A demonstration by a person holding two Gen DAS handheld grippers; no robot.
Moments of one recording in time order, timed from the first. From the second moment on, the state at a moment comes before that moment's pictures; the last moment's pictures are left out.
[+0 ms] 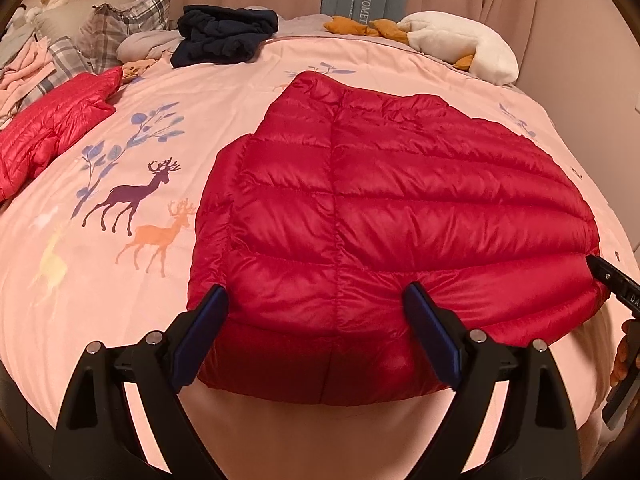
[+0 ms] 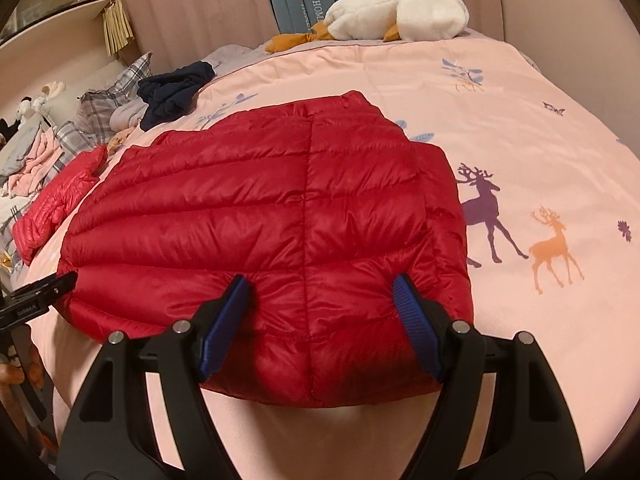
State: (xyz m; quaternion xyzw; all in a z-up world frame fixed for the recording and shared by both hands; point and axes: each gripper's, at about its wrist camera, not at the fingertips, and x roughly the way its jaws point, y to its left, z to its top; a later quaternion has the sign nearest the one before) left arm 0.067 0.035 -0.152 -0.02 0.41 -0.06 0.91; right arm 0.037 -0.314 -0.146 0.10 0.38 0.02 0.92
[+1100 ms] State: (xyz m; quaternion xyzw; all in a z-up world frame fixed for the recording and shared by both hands) left arm 0.064 0.038 -0.156 -0.02 0.42 -0.06 0.91; right arm 0.030 -0.315 -0.148 0.11 0.39 0.03 0.91
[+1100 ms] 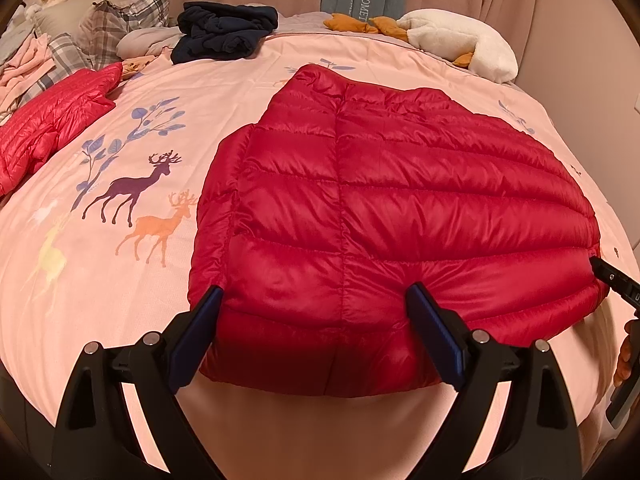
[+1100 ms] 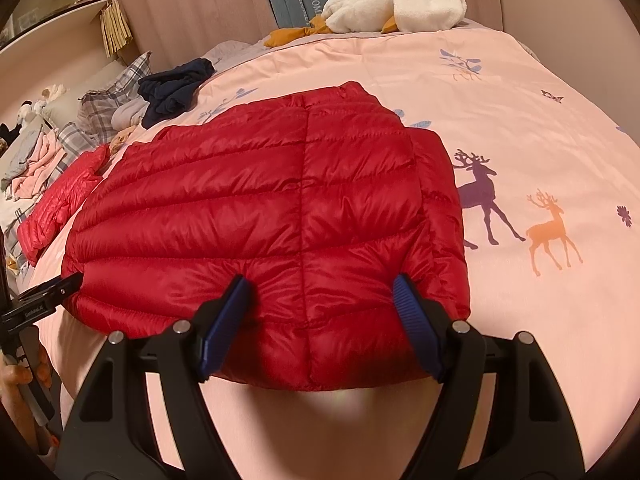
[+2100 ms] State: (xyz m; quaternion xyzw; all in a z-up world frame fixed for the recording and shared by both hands) left arm 0.067 0.036 -0.155 0.00 0.43 -0.06 0.90; right arm 0.020 -0.312 -0.156 0.11 0.40 0.03 0.91
